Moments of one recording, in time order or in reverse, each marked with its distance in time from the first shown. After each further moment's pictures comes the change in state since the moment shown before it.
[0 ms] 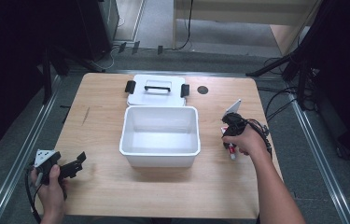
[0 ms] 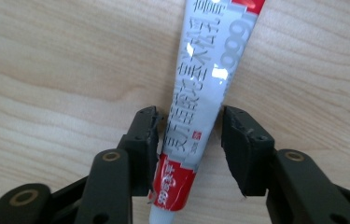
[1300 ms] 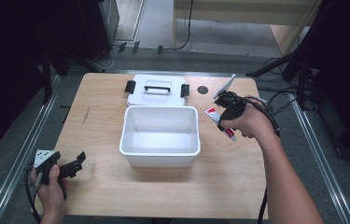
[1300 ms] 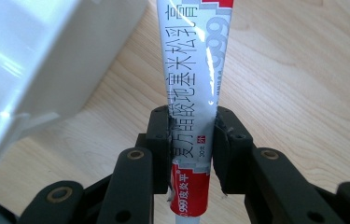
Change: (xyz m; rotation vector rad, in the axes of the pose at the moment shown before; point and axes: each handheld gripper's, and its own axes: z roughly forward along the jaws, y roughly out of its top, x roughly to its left) left arm 0.000 0.000 0.000 -0.012 0.002 -0.003; right arm 0.043 -0.003 -0.117 -0.163 0.036 -0.316
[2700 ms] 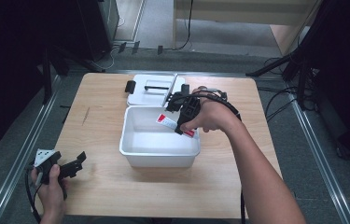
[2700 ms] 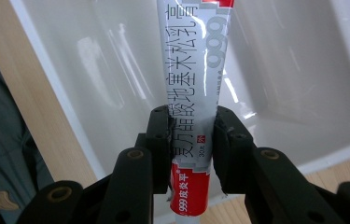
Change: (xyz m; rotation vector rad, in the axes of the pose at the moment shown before) left arm 0.000 0.000 0.001 0.010 -0.007 -0.002; right arm 0.115 0.060 -0.013 -0.006 0.134 -0.526
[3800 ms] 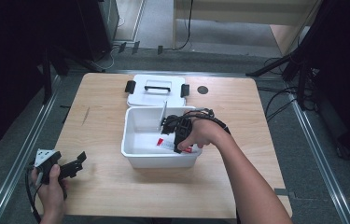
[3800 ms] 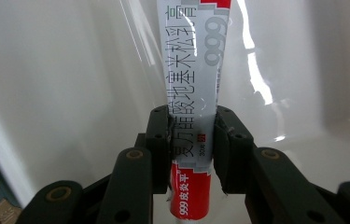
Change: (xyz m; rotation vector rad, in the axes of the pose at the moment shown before) left arm 0.000 0.000 0.000 -0.001 0.003 0.004; right arm 0.010 -0.005 0.078 0.145 0.062 -0.090
